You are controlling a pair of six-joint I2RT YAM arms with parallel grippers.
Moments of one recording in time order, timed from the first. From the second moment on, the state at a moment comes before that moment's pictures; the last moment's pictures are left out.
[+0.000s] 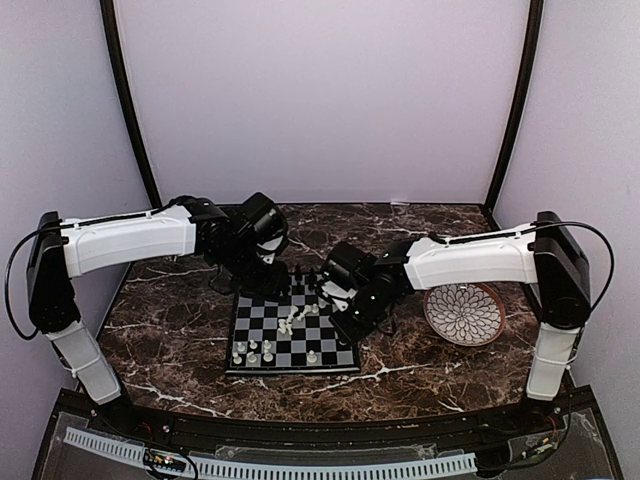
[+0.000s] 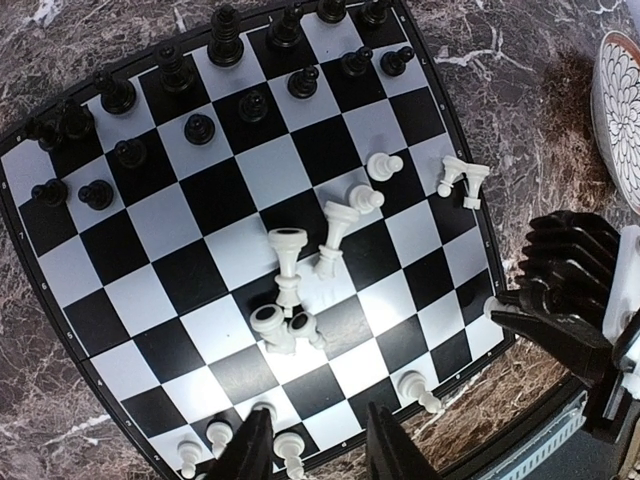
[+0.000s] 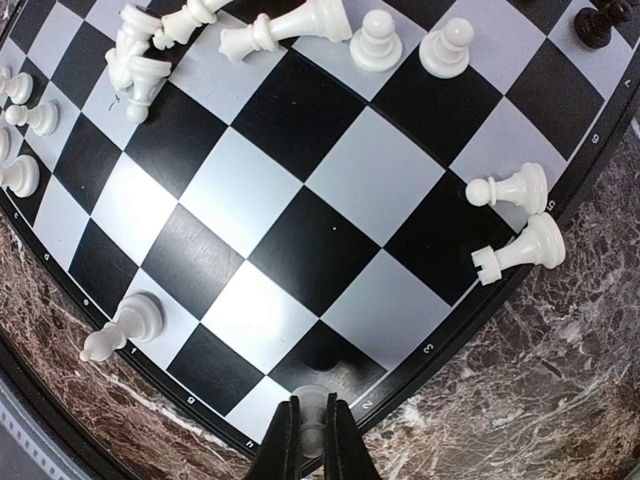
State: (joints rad) left arm -0.83 1.70 1.39 -0.86 0.07 -0.56; right arm 1.04 1.88 1.36 -0.74 -0.06 0.31
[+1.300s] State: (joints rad) left arm -0.83 1.72 1.39 -0.86 0.06 -0.56; right arm 1.04 1.95 1.45 -0.78 -0.03 0.29
